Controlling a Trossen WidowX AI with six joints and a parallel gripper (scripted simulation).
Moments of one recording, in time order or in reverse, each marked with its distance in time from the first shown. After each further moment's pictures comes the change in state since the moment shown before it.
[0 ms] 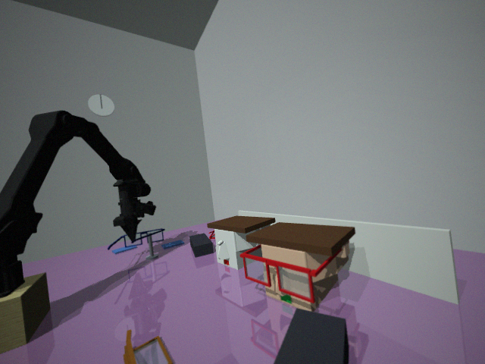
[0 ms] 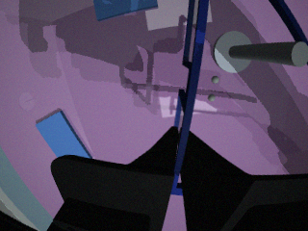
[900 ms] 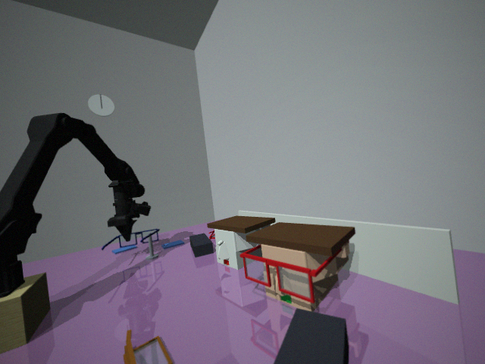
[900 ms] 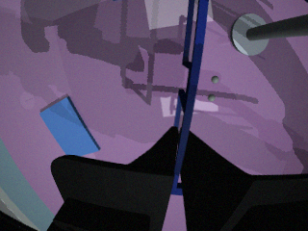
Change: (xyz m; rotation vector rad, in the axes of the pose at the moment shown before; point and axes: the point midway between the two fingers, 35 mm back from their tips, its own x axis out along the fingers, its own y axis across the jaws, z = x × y) arm 0.000 0.015 -0.020 0.000 0.001 0.004
